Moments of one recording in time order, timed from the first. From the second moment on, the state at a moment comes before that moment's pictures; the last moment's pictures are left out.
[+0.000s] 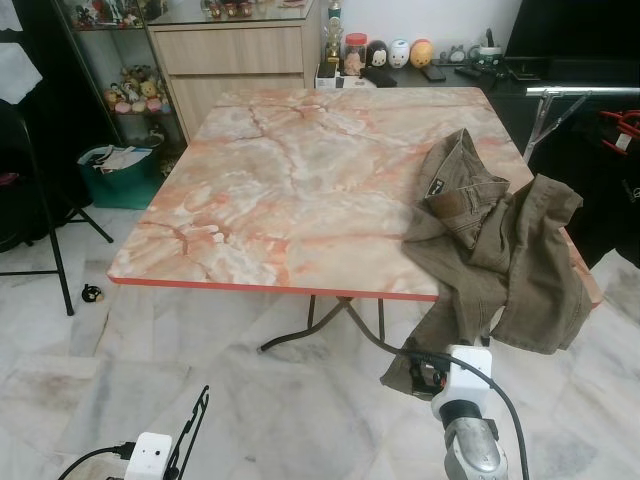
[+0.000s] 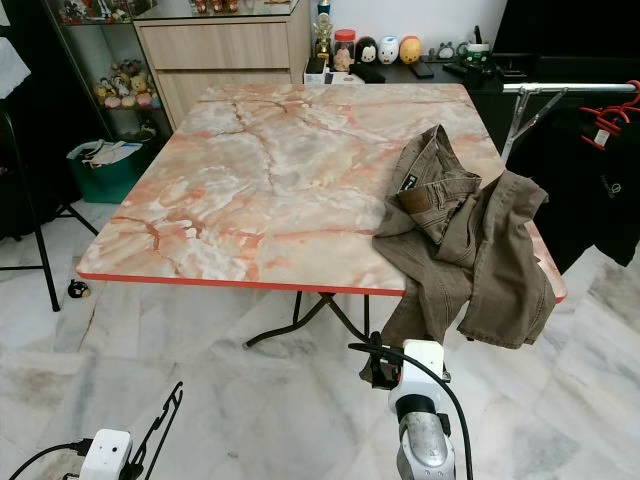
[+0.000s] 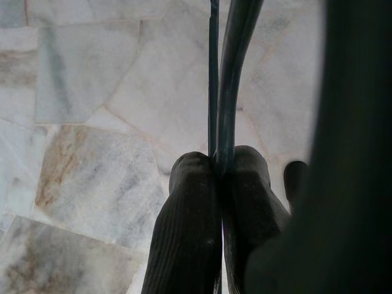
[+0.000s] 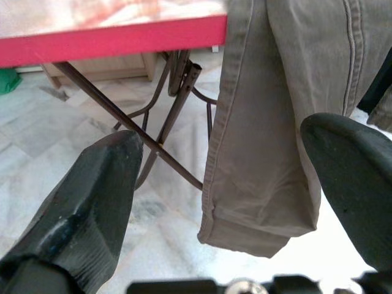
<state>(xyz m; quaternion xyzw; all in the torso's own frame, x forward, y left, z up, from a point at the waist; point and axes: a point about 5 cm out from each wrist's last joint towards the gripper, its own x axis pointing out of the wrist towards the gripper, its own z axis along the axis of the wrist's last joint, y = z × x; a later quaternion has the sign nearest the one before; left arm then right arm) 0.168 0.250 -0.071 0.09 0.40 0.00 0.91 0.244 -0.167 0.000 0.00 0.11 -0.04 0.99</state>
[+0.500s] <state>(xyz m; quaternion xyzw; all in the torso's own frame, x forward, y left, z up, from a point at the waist) 0.163 0.258 -0.071 0.09 0.41 0.01 0.91 0.256 -0.152 0.037 -0.03 -0.01 -0.01 1.00</state>
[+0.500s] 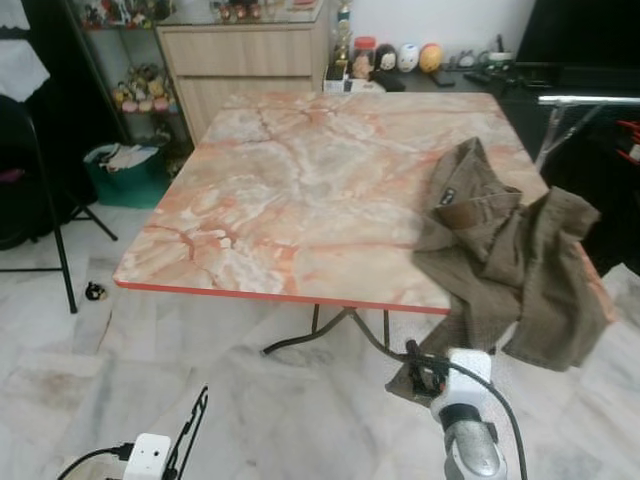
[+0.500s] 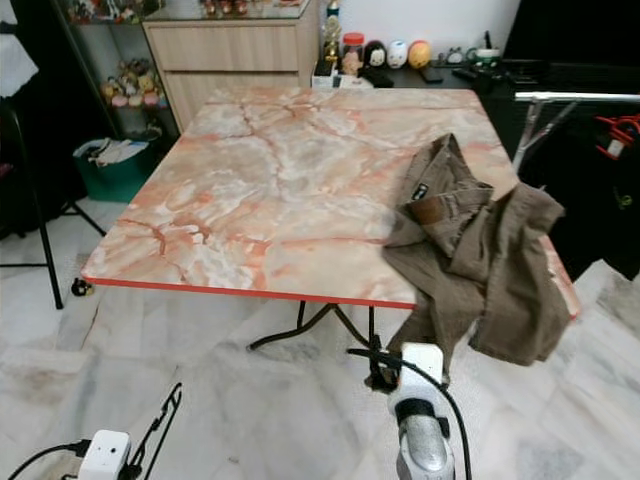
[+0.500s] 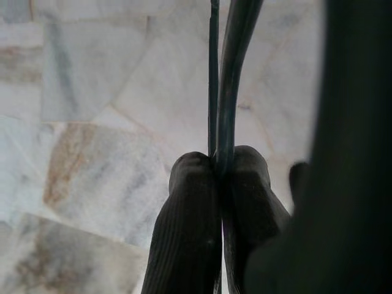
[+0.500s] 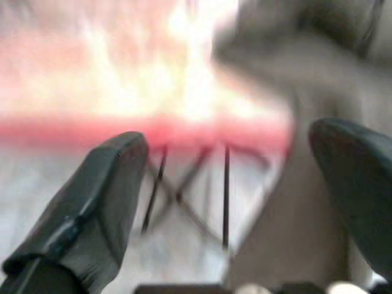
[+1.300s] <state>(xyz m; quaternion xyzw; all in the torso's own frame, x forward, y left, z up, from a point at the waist) 0.168 0.253 -0.070 0.09 0.39 0.00 0.91 0.197 -0.160 0.021 -0.05 0.04 -0.04 1.00</state>
